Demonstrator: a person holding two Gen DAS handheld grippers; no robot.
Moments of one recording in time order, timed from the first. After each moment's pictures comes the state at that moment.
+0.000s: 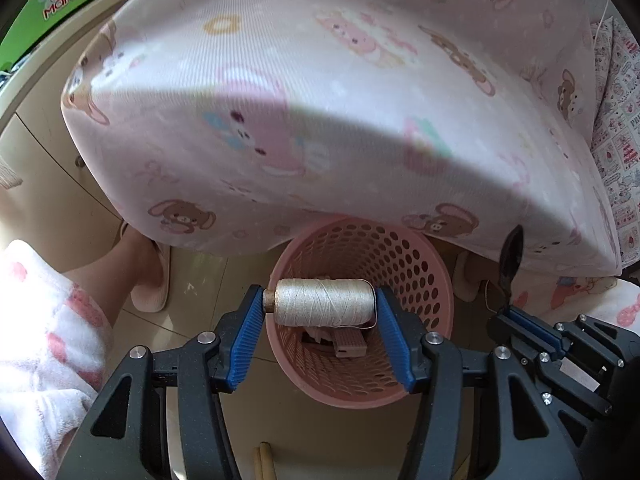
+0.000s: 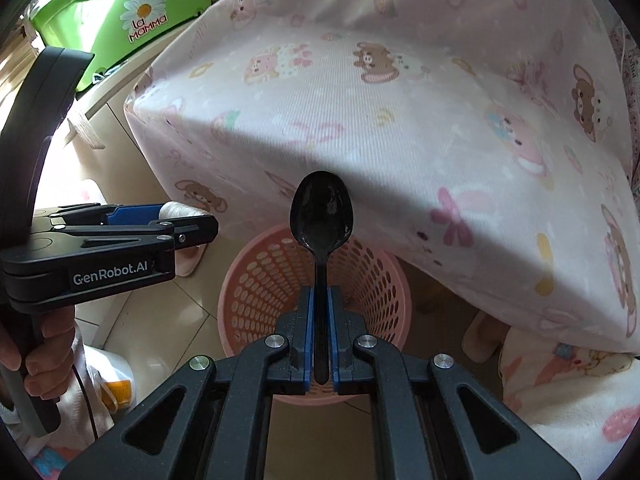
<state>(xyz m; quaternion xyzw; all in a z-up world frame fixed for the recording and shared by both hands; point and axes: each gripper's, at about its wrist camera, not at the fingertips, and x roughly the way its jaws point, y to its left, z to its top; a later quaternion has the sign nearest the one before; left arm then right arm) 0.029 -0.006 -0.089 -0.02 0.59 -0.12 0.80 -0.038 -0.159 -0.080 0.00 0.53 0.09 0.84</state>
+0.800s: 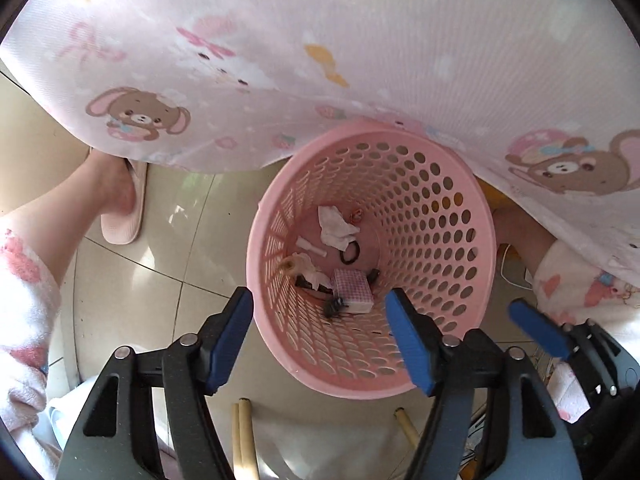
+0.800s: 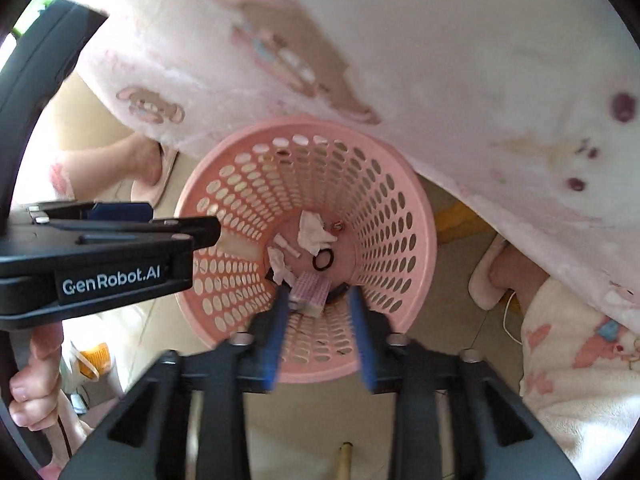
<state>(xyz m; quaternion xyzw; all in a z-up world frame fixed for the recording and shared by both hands) 0.047 -0.016 -0.180 -0.04 0.69 -0.09 0.72 -0.013 -0.146 -0.156 -0.02 0.63 0.05 0.78</state>
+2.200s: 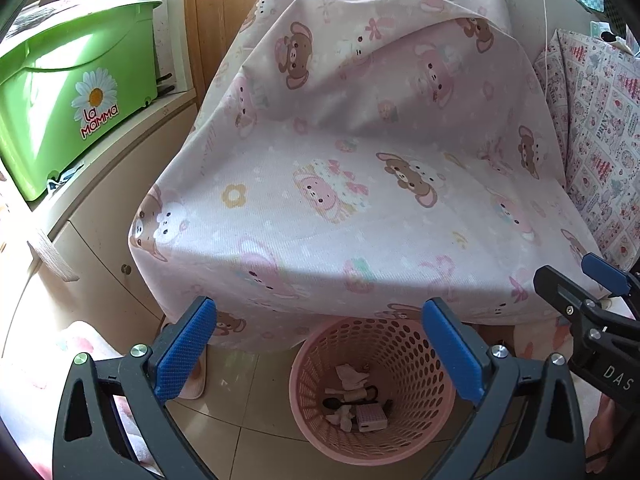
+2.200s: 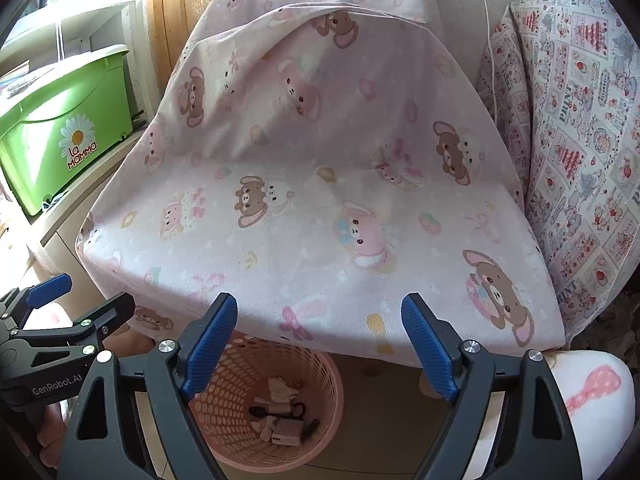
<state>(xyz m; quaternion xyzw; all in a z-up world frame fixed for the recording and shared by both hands) -0.006 -0.027 -0.010 0.04 0.40 -0.11 0.91 -0.064 -0.217 -0.004 0.05 0.36 -0.07 0.93</state>
